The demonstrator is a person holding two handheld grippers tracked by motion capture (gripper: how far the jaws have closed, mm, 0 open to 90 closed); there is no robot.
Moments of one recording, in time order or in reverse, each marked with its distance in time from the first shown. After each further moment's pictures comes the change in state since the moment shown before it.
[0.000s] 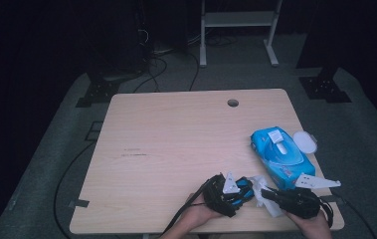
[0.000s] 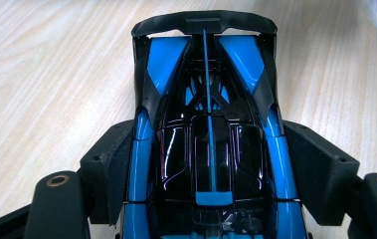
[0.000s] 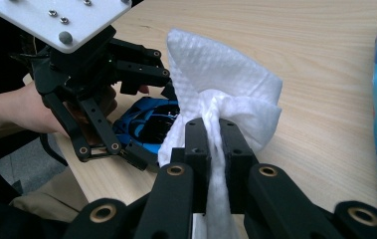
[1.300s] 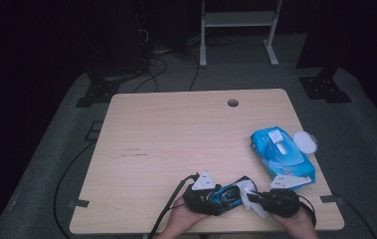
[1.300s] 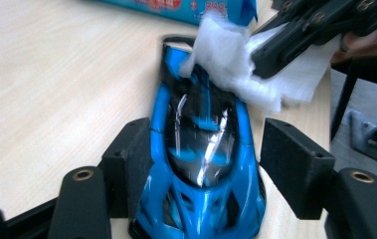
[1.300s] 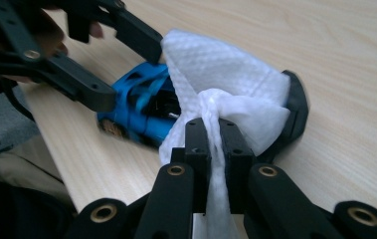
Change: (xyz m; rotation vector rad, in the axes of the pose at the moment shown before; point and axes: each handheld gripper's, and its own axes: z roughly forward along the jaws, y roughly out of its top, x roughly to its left) left arm 0.009 -0.030 -0.046 -0.205 -0.065 -0.205; right arm 0.016 0.002 0.042 0.178 -0.037 -0.108
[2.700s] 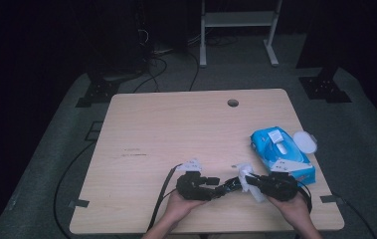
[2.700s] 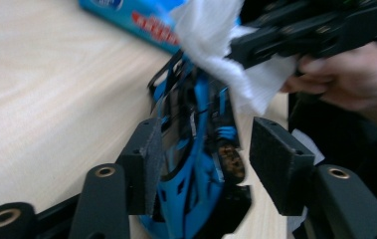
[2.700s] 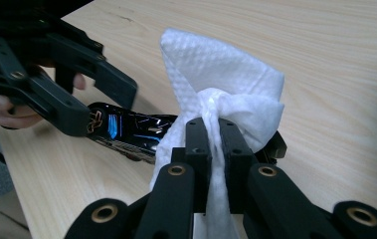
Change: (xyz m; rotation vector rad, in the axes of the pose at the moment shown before) left arm 0.039 0.003 -0.008 -0.076 -0.190 -0.262; right arm -0.013 0.034 0.000 -0.102 -0.039 0.031
